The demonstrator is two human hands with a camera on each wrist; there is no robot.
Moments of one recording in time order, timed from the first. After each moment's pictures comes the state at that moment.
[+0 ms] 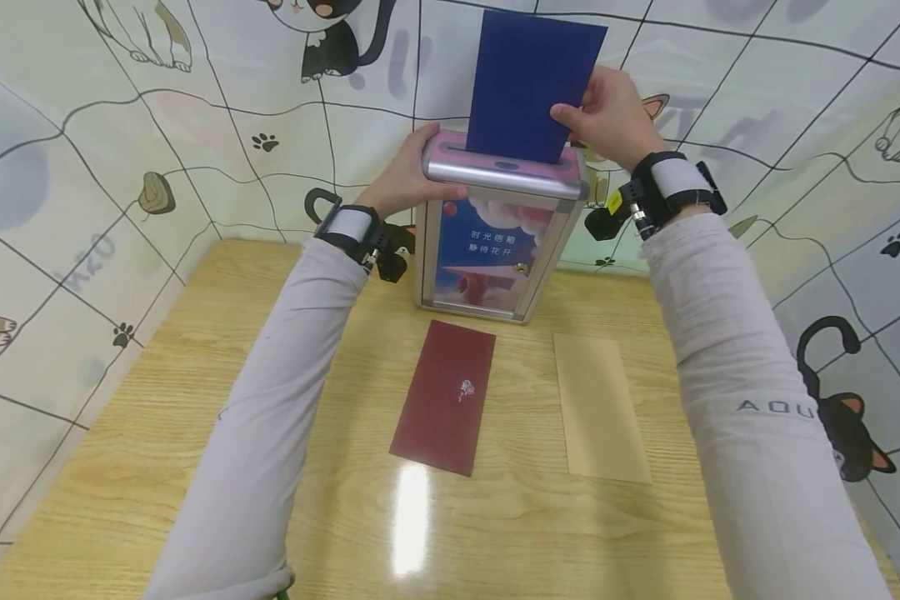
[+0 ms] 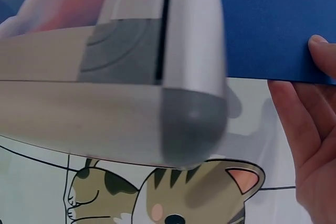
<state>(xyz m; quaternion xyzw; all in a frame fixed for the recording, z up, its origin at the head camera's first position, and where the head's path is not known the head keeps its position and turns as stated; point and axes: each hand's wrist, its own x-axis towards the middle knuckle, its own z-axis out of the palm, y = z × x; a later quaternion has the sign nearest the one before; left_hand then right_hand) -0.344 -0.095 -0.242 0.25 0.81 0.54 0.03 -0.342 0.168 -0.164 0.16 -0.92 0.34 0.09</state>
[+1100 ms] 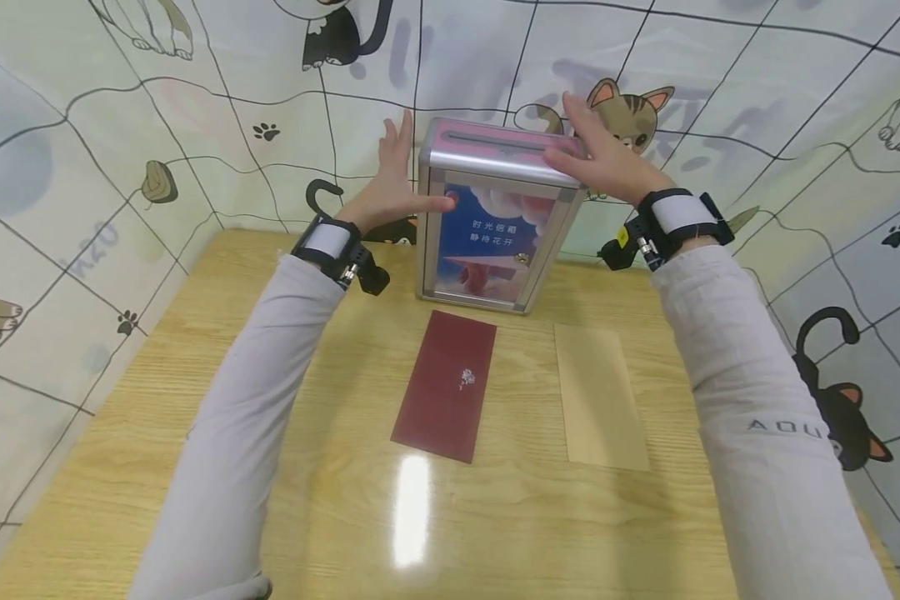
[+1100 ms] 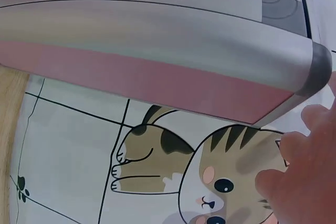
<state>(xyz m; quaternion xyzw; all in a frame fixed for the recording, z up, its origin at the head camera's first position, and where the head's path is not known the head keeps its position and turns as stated) -0.326 -0.111 -0.262 0.19 0.89 0.41 0.00 -0.327 0.194 -0.204 0.25 -0.92 0.29 -0.03</state>
